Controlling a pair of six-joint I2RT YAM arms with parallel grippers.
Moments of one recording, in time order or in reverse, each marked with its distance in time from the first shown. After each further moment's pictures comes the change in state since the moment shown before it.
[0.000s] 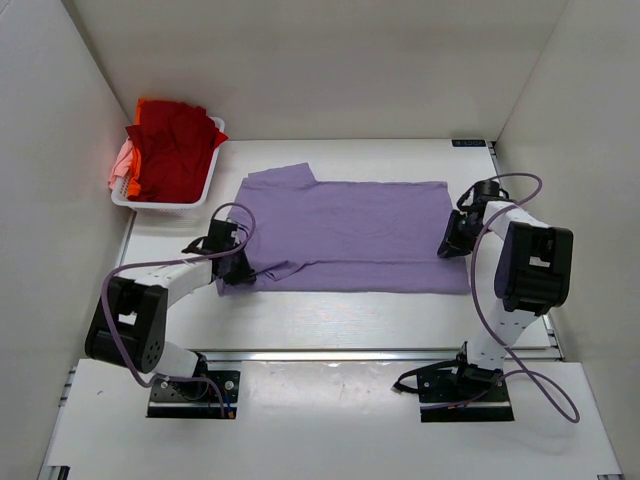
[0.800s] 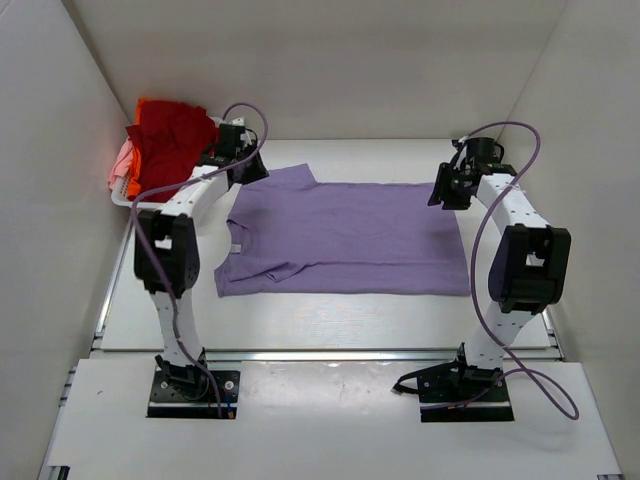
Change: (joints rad) left arm 0.051 0.459 0.908 -0.096 0.004 0.138; right arm 0.105 -0.008 0.309 -0.035 0.031 -0.014
